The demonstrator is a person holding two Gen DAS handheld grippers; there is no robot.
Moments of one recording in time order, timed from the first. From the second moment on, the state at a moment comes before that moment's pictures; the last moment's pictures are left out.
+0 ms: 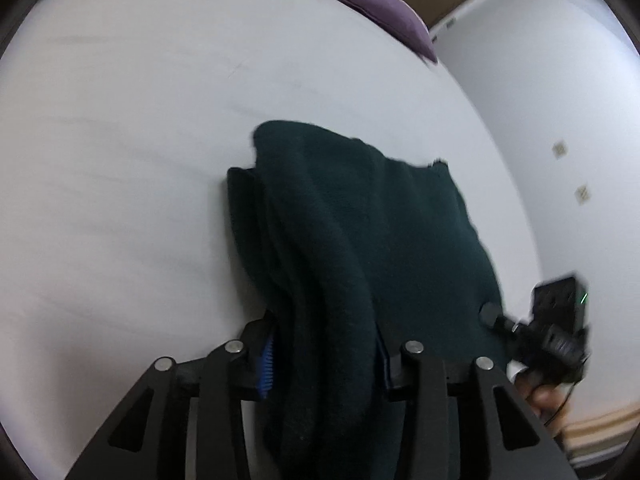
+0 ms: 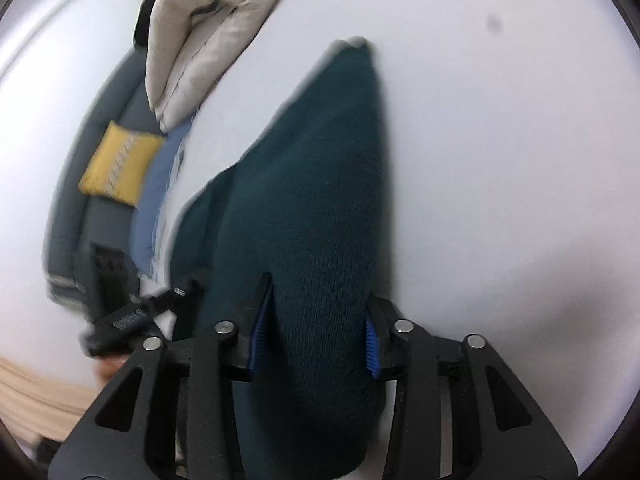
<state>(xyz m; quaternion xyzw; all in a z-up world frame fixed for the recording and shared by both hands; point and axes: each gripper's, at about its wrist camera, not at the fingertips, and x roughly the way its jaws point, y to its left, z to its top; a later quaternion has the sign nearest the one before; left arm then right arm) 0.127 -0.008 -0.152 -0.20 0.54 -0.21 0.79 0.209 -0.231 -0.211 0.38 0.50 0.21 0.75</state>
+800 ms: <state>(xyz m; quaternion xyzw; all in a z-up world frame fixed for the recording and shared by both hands) 0.134 -0.024 -0.133 -0.11 0.52 -0.20 0.82 0.196 -0.200 -0.195 0.39 0.48 0.15 0.77</state>
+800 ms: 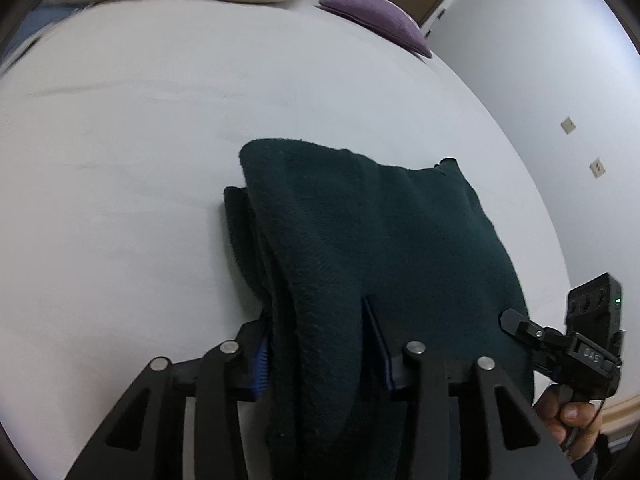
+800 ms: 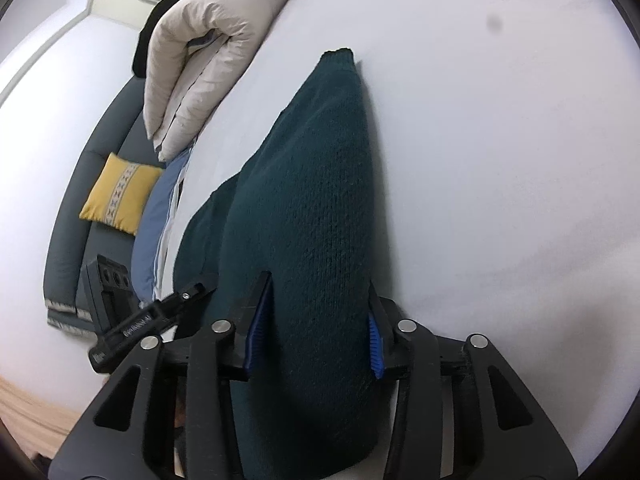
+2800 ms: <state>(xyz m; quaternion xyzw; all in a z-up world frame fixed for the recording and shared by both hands) -0.003 -0.046 -0.037 0.02 0.41 -0.02 0.91 0.116 -0.118 -0.022 0.10 0.42 -0.03 0.90</state>
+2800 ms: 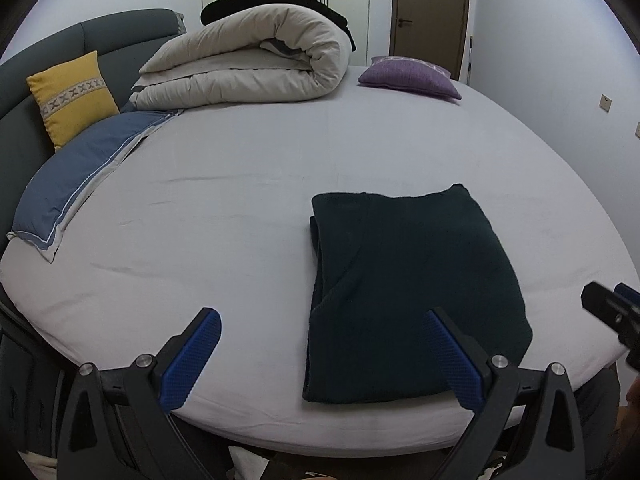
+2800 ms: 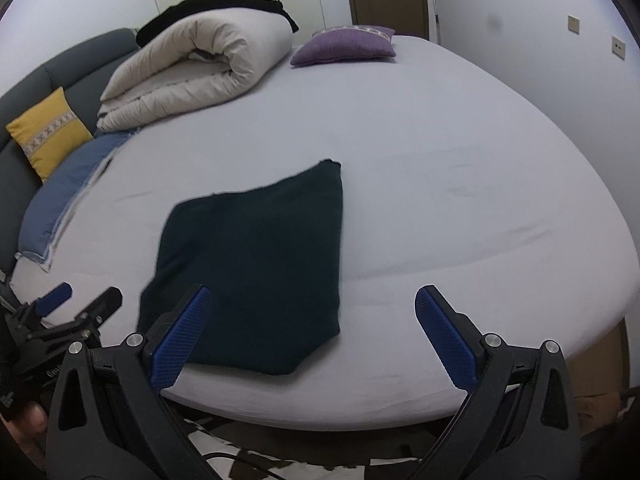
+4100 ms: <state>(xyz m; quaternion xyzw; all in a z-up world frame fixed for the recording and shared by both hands) 0.002 -0.044 -0.052 0.02 0.42 -0.01 0.91 0.114 -0.108 -0.059 0.08 0.44 -0.03 0.89</state>
